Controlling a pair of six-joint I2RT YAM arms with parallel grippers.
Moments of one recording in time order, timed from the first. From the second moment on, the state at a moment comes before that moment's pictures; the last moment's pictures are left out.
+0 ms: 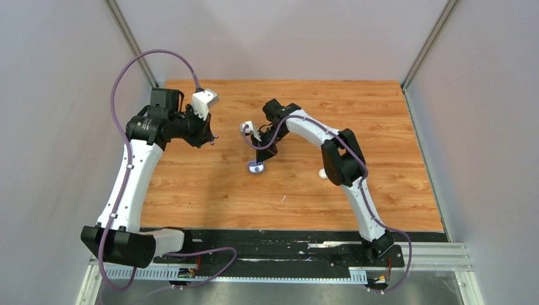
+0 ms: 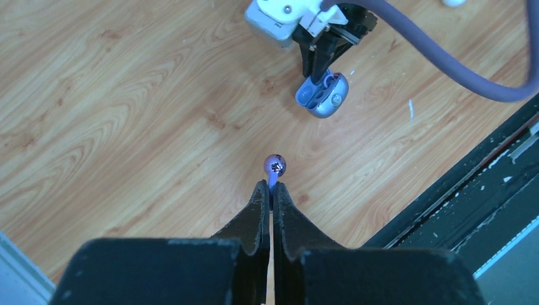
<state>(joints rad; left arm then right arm) -0.14 1.24 1.43 -1.04 0.45 0.36 0.63 2.45 2.09 -1.00 -0.89 -0.97</state>
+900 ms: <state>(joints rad) -0.25 1.44 1.62 -0.86 0.81 0.46 0.71 1.52 1.30 -0.10 -0.37 -1.18</state>
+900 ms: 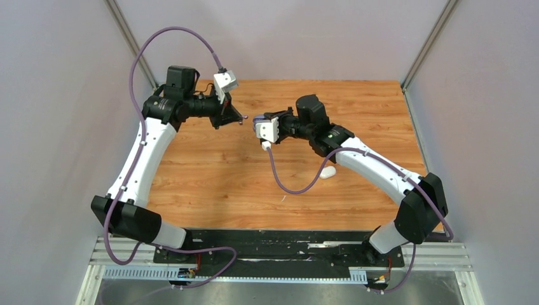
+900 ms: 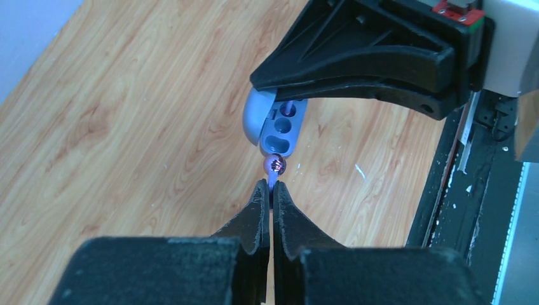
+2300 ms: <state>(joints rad) -0.39 1.37 1.49 -0.75 0.67 0.68 0.77 1.54 1.38 -0.16 -0.35 -1.18</state>
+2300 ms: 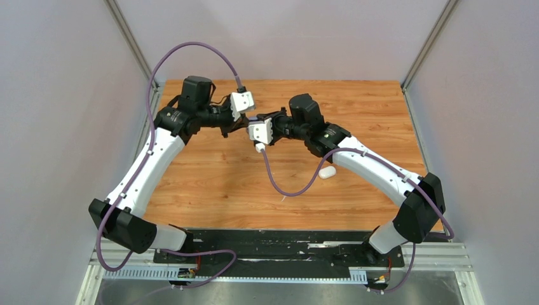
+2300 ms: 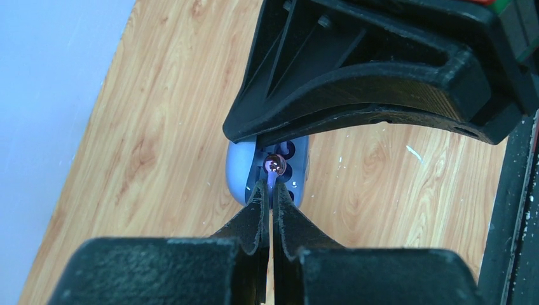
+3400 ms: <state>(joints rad) -0.43 1.41 1.56 -0.87 0.60 0.71 0.77 1.55 1.40 -0.17 -0.34 -1.17</state>
